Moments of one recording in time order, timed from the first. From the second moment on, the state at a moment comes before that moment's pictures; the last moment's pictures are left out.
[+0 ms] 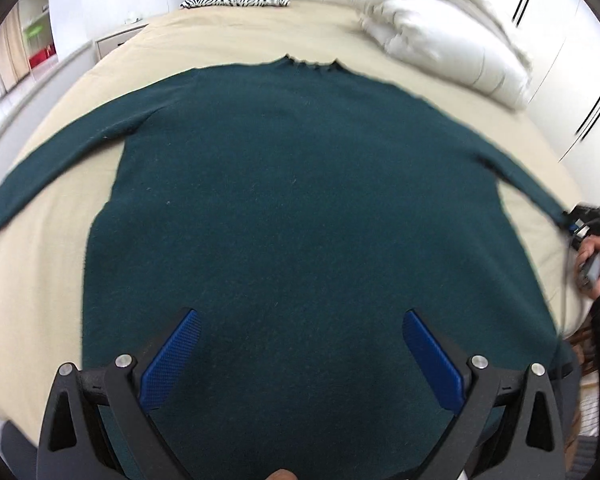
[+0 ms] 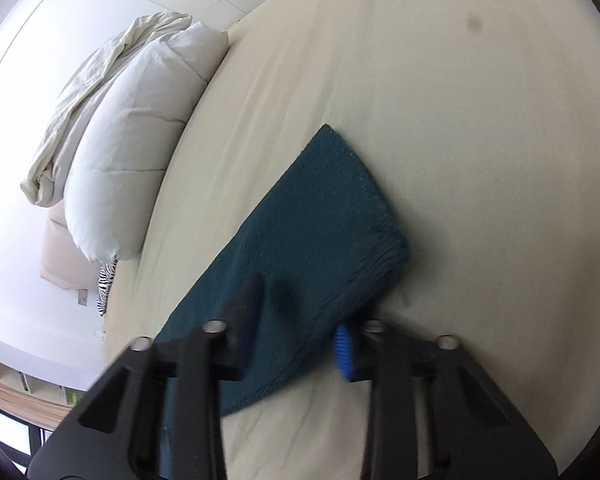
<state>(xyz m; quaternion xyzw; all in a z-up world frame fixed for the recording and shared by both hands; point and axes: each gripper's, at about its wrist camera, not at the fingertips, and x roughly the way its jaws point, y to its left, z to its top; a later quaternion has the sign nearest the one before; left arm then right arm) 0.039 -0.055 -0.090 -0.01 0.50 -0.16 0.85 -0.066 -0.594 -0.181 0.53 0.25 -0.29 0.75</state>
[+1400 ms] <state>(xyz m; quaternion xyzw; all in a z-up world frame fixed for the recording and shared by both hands) 0.243 -0.101 -0.125 -0.14 0.52 -0.22 0.82 0.065 -0.264 -0.155 0.38 0.34 0.06 0.86</state>
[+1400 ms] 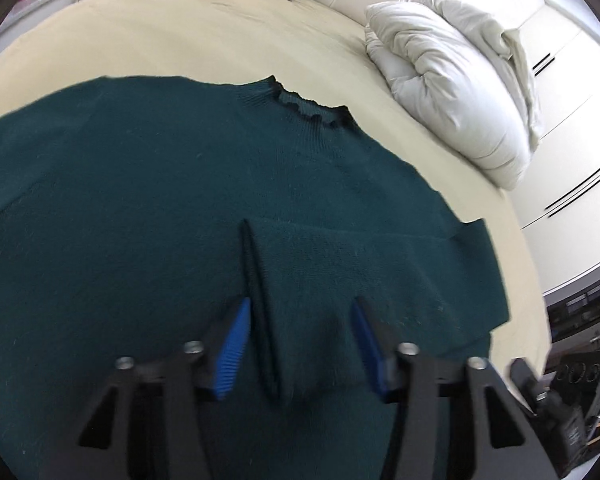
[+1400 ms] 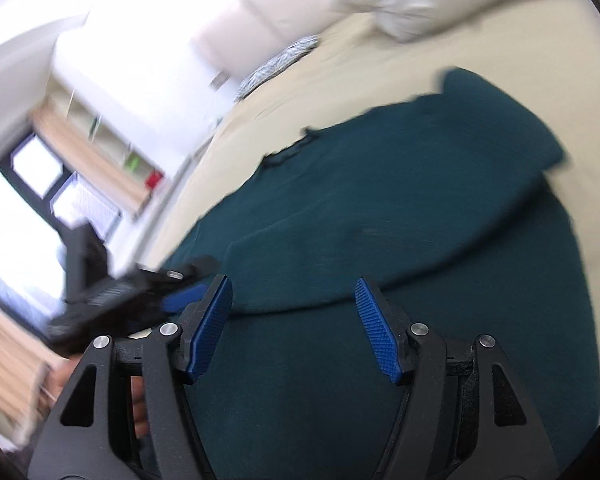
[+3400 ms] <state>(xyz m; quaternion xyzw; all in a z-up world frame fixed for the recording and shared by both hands) 0.280 -0.047 -0.155 -0.18 0.40 -0.17 0.88 0.202 -0.419 -0.200 0.28 0.39 -0.13 0.87</state>
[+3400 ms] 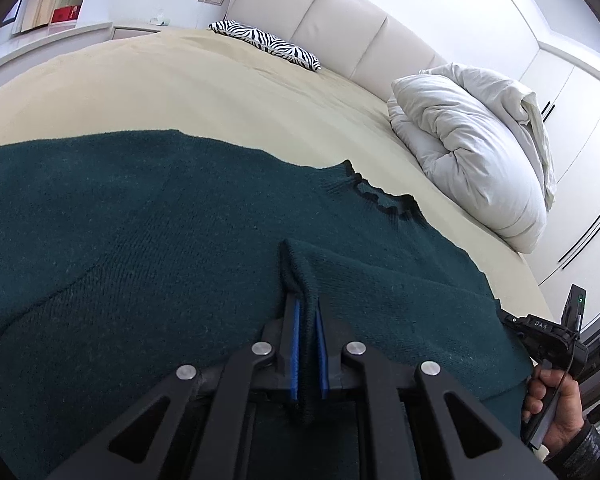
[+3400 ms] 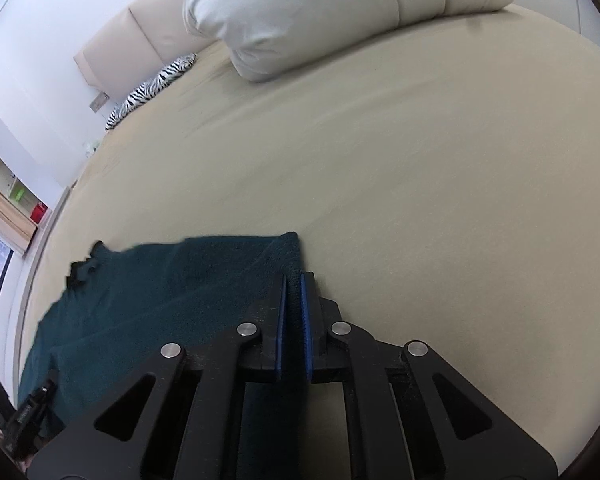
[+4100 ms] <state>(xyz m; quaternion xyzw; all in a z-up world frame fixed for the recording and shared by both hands) 0.285 -0.042 -0.153 -0.20 0.42 -0.18 0.87 0.134 -0.361 -0.192 0.28 0.39 -0.04 0.88</state>
